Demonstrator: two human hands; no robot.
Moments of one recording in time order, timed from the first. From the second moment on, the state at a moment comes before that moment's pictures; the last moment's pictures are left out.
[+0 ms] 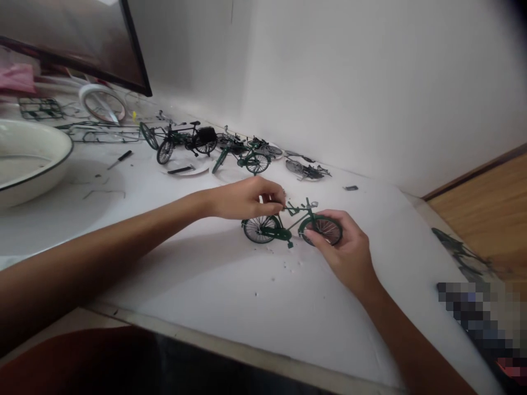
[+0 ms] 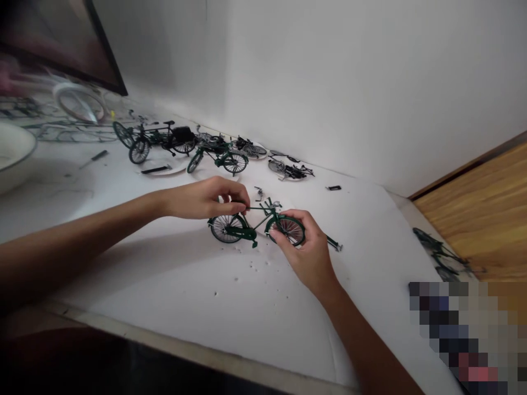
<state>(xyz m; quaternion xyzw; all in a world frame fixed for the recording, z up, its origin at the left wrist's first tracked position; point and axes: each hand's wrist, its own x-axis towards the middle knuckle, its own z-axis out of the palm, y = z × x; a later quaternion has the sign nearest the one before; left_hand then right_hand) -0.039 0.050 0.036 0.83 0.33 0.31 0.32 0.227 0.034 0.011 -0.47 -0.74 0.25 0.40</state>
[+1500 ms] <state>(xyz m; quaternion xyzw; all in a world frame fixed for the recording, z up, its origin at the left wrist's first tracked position) -0.011 -0.017 0.058 0.72 0.20 0.56 0.36 0.222 0.023 0.032 -0.31 -0.56 0.73 0.23</state>
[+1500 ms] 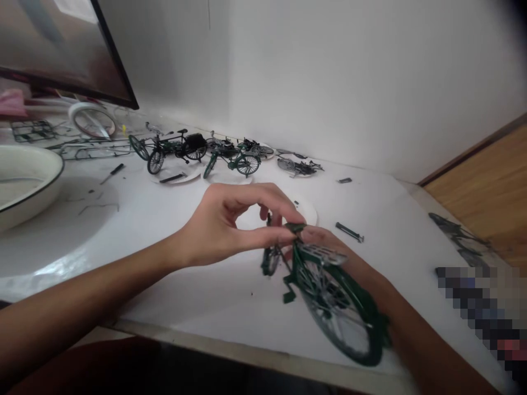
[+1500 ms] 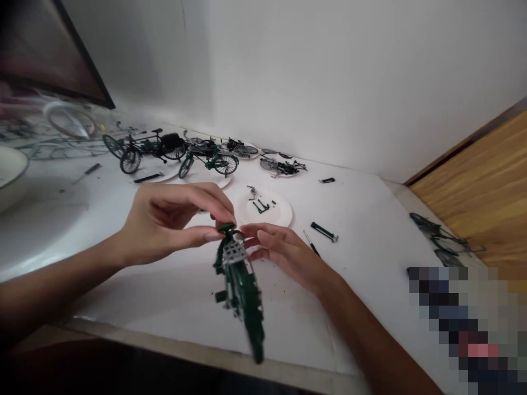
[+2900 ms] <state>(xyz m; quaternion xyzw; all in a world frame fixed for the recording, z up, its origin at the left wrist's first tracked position) -0.060 0.031 0.037 0.83 0.41 0.29 0.23 0.243 0.040 0.026 -0.40 -0.69 0.51 0.32</state>
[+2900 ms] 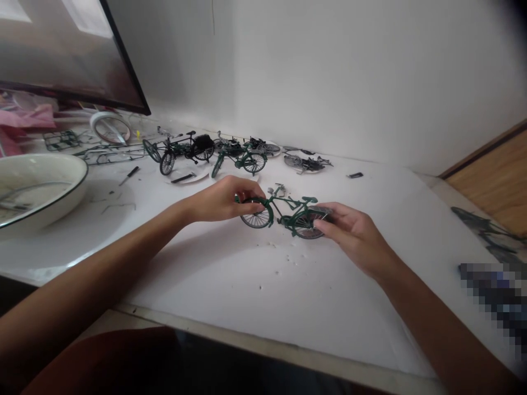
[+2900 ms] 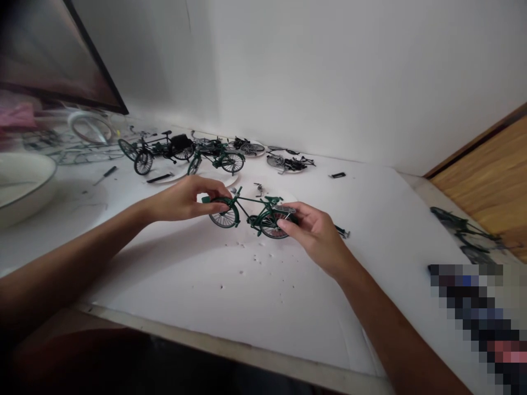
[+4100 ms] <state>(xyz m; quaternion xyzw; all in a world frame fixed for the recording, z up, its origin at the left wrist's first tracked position) -0.033 0.039 -0.006 0.68 0.39 0.28 0.55 0.247 0.045 0.022 -0.44 -0.82 0.21 0.28</state>
